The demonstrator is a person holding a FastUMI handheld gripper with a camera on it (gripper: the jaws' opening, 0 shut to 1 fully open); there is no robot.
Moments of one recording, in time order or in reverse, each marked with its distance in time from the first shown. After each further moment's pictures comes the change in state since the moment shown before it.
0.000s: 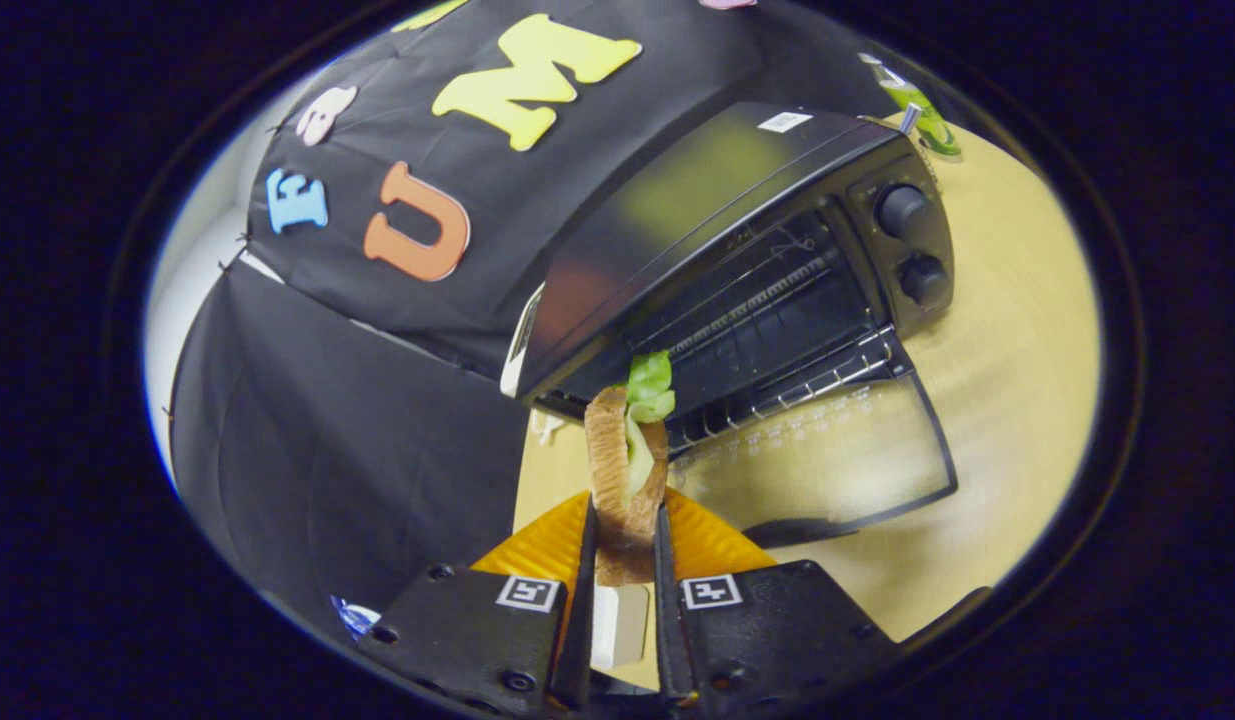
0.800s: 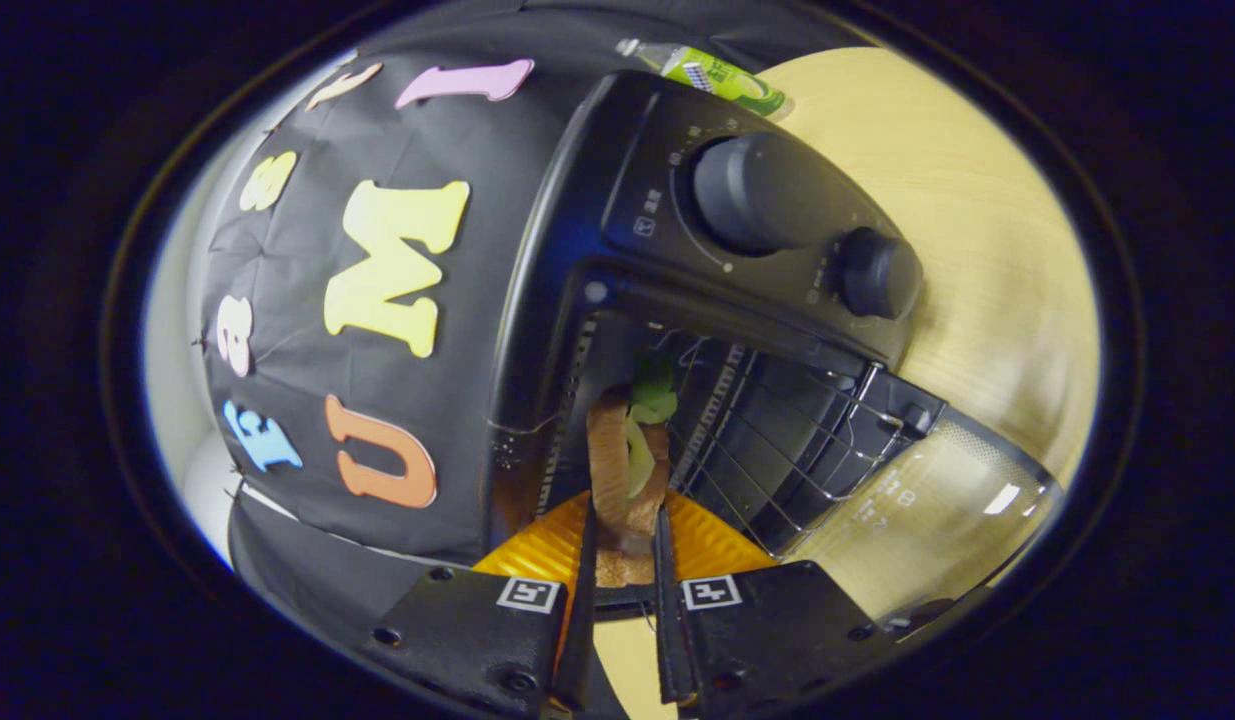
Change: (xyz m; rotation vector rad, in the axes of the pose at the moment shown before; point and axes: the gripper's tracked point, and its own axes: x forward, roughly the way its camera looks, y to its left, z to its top) arm 0.067 -0.050 0.101 0.483 -0.463 0.049
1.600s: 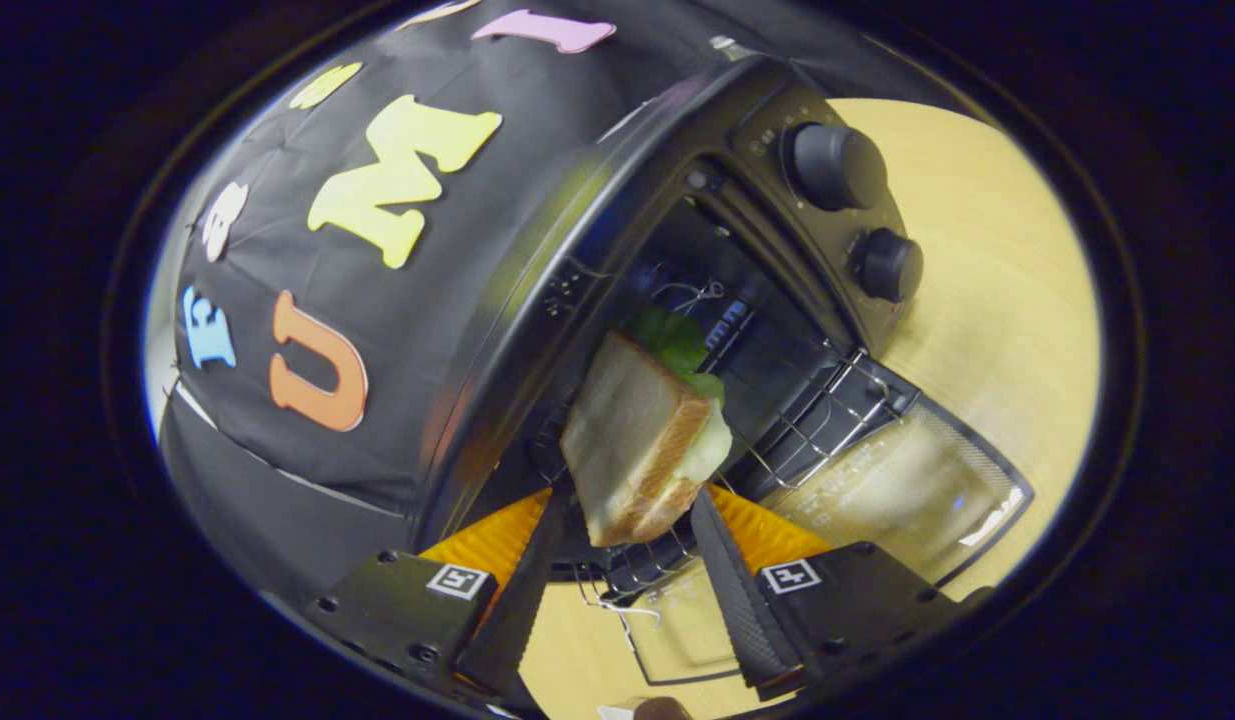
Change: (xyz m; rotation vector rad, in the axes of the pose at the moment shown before) arm -0.014 -0.023 -0.043 -0.359 0.107 -0.219
